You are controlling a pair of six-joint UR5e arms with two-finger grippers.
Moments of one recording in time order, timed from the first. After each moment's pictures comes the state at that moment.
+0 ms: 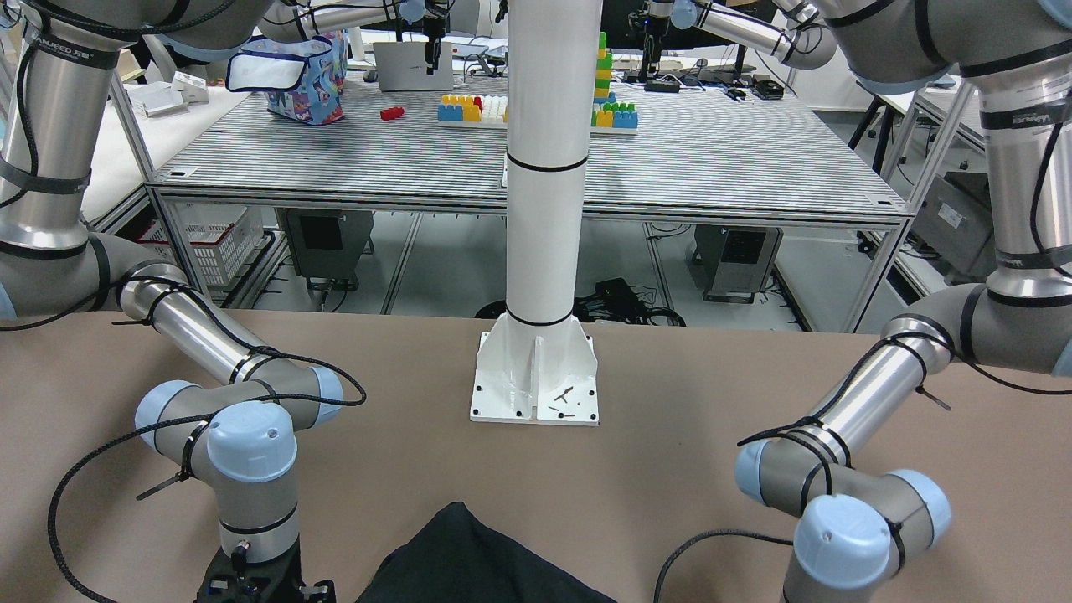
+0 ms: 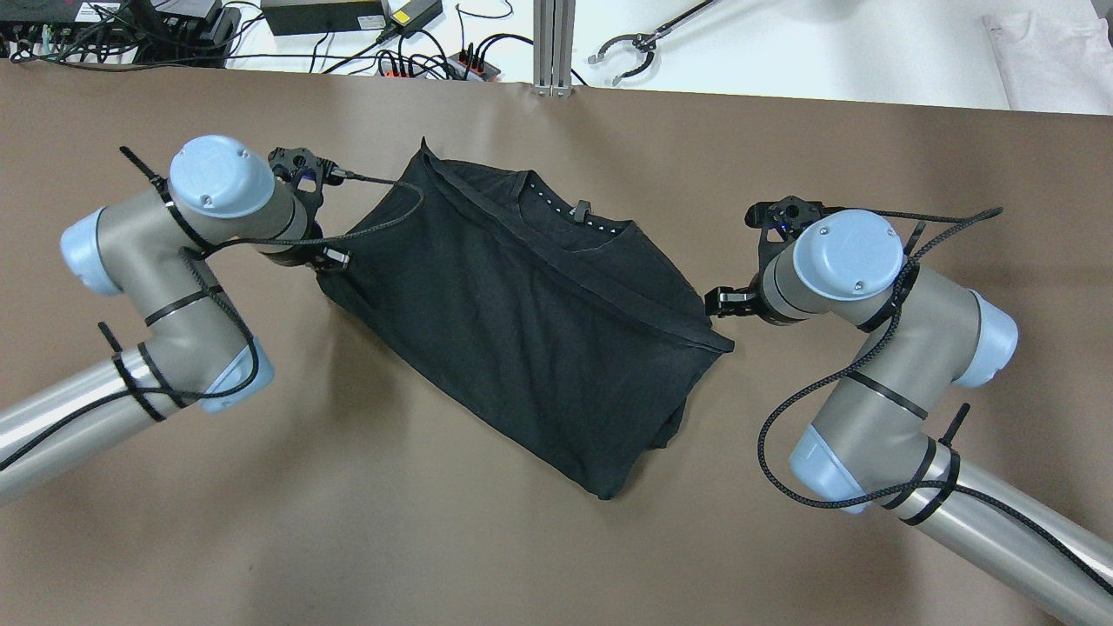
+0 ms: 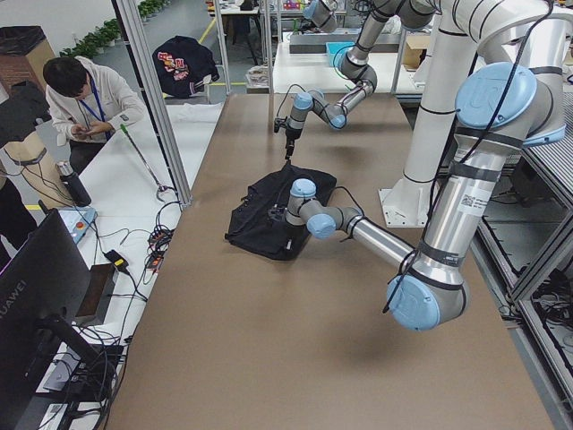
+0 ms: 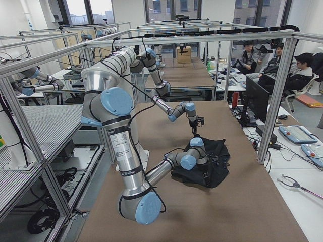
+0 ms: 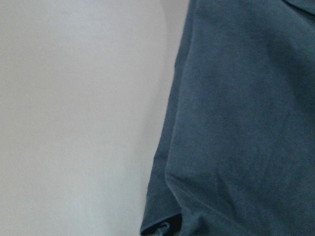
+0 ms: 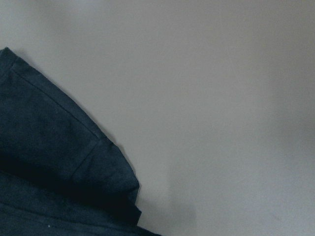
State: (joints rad) left arm -0.83 -2.12 -1.47 -1.86 -1.87 -0.79; right arm 0.76 -1.14 1.71 -1.40 1.78 1.01
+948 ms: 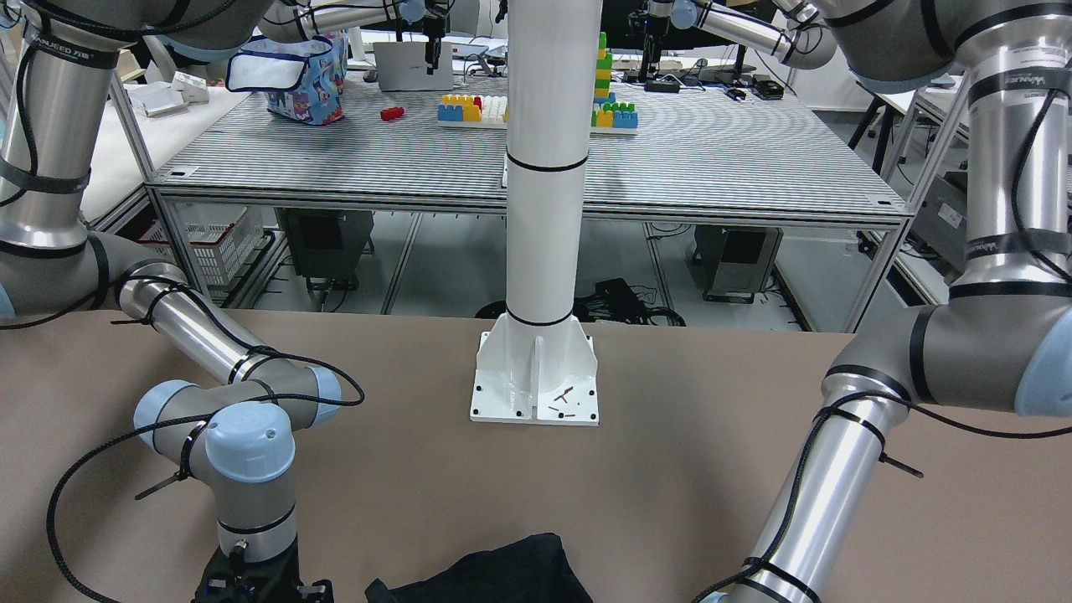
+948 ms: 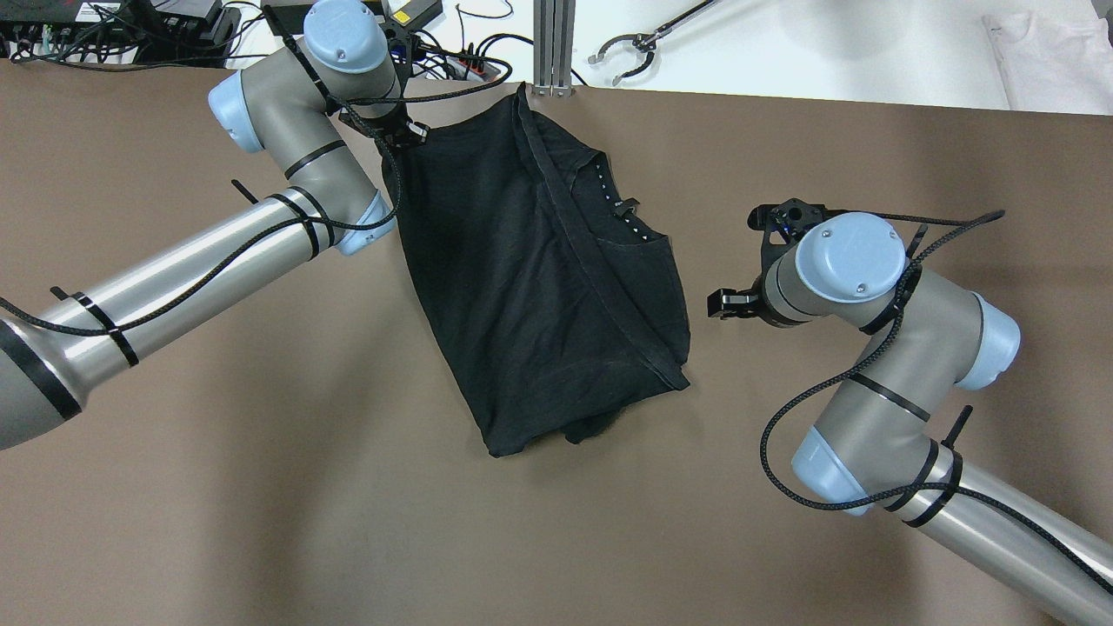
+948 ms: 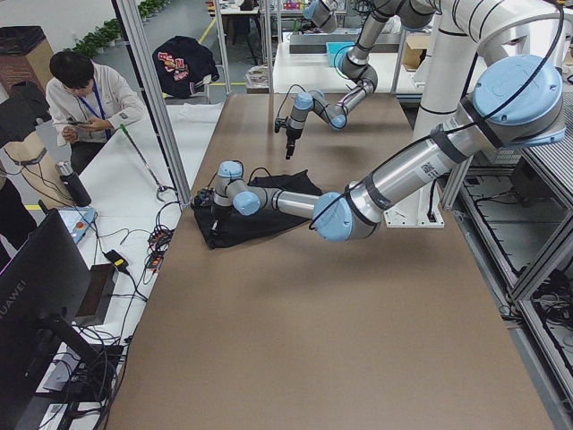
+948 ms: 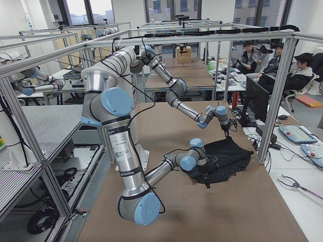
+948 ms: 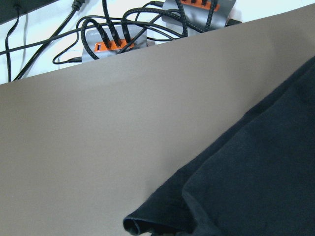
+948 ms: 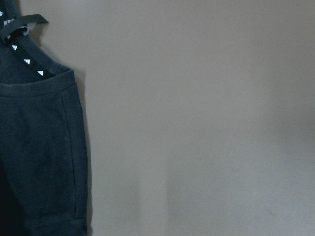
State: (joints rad) left arm -0.94 -2.66 -0.67 -2.13 -1.84 -0.70; right arm 0.76 -1.15 1.71 -1.40 1.78 1.02
